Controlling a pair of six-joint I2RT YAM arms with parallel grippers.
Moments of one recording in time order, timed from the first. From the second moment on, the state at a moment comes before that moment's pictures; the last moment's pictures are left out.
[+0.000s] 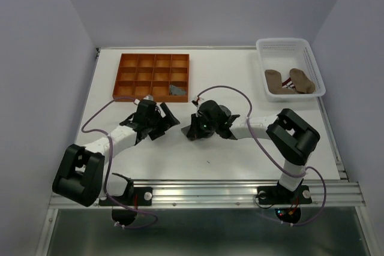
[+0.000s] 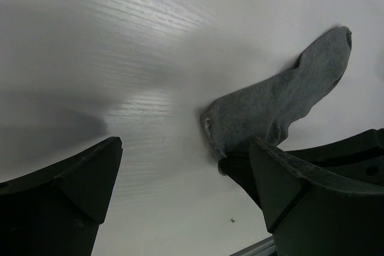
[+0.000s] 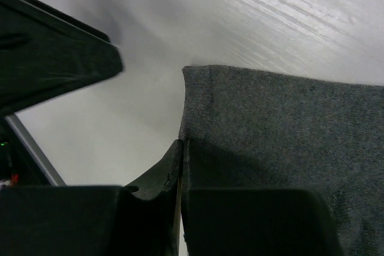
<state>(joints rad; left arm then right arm) -0.37 1.26 0.56 -0.11 0.11 -0.91 0.84 1.81 0.95 0.14 -0.23 0.57</state>
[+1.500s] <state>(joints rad) -0.53 1.55 0.80 -0.18 0.06 -0.95 0.73 1.79 0.81 0.42 -0.43 0.68</state>
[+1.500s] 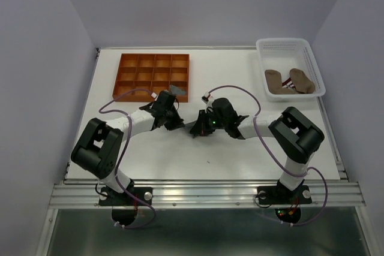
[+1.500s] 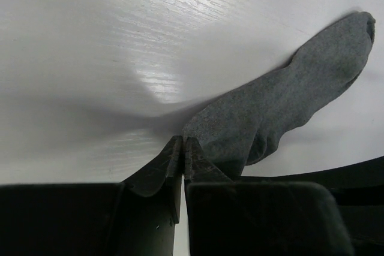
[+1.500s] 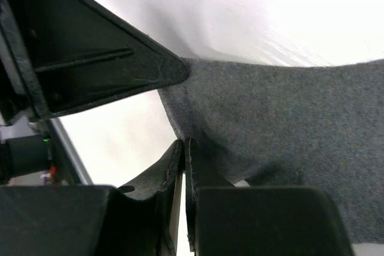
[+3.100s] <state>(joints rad) -0.59 1.57 0.78 -0.17 0.04 -0.94 0.67 1.88 0.94 0.16 -0.37 0.72</state>
